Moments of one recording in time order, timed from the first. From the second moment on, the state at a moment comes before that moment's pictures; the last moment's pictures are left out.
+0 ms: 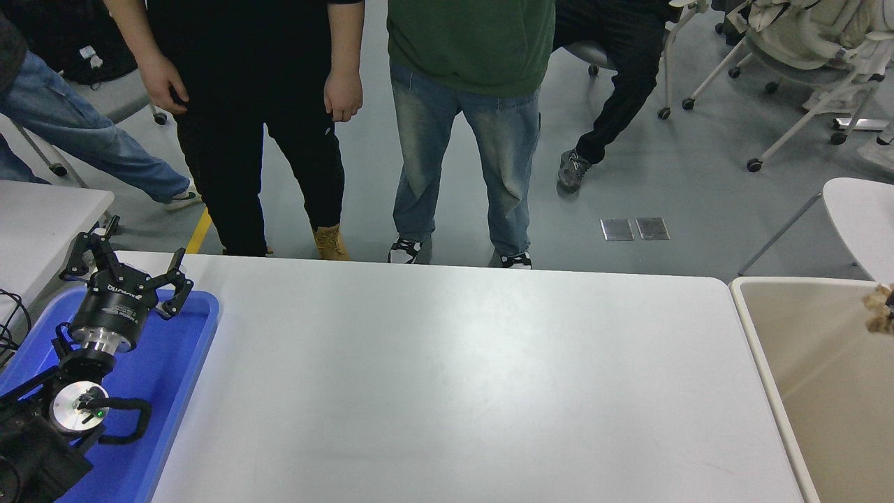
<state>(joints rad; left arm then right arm) -0.55 0.46 -0.62 -0.39 -0.23 -0.70 -0.59 0.95 -1.00 0.15 0.80 -0.80 0.47 -0.26</state>
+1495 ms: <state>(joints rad) -0.55 0.46 -0.62 -0.39 -0.23 -0.70 -0.59 0.77 -0.67 0.15 0.38 -0.58 0.10 -0.25</state>
